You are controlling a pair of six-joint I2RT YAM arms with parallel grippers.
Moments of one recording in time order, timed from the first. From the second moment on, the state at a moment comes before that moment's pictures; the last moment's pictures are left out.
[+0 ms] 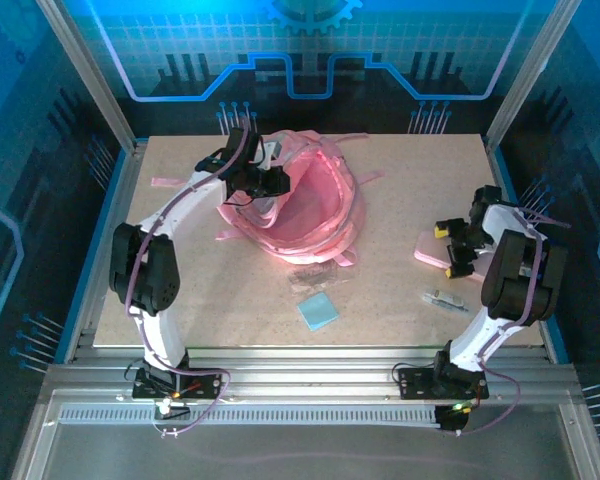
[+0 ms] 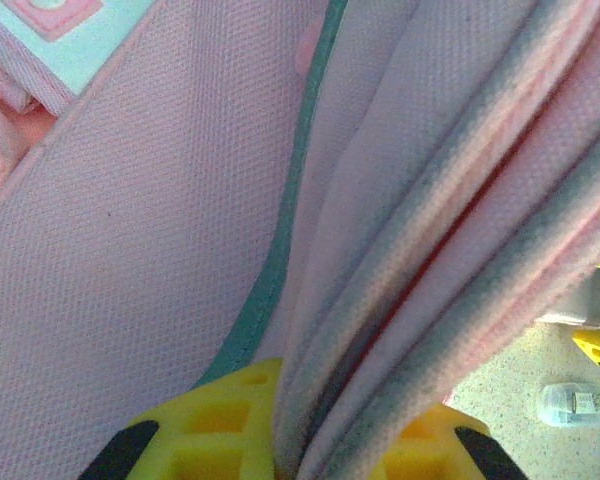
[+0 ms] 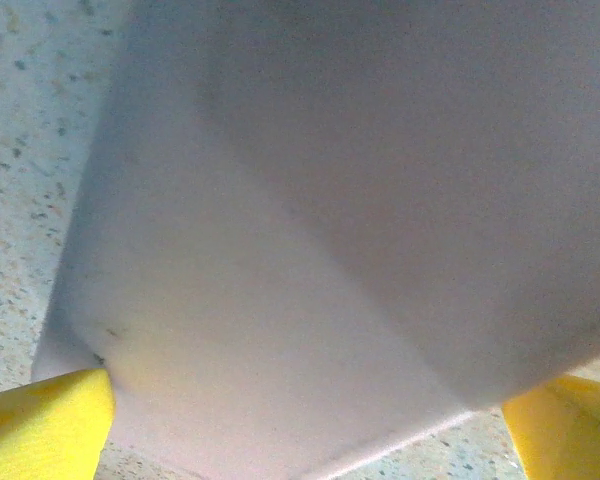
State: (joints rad) left arm -0.30 1.85 1.58 -0.58 0.41 -0.39; right arm -0.32 1.74 1.12 -0.83 -0.23 1.14
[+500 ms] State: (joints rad) left arm -0.30 1.80 1.54 -0.58 0.40 -0.39; right arm -0.42 1.76 1.19 -0.92 -0.28 1.22
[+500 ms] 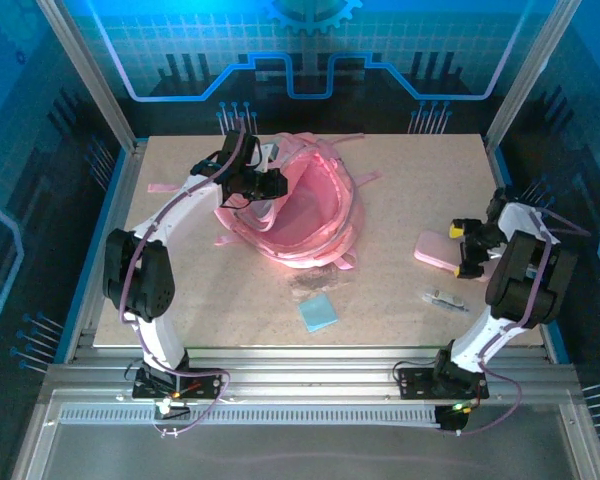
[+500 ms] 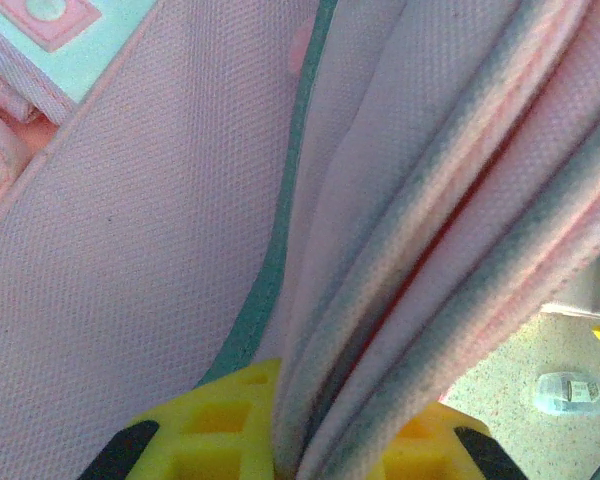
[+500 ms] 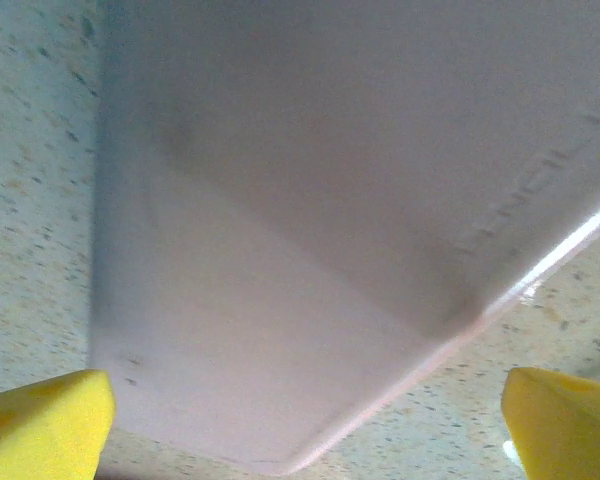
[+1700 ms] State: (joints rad) left arm -0.30 1.79 1.53 -0.57 0.40 -0.40; right arm -0.17 1.95 1.59 -1.08 -0.08 0.79
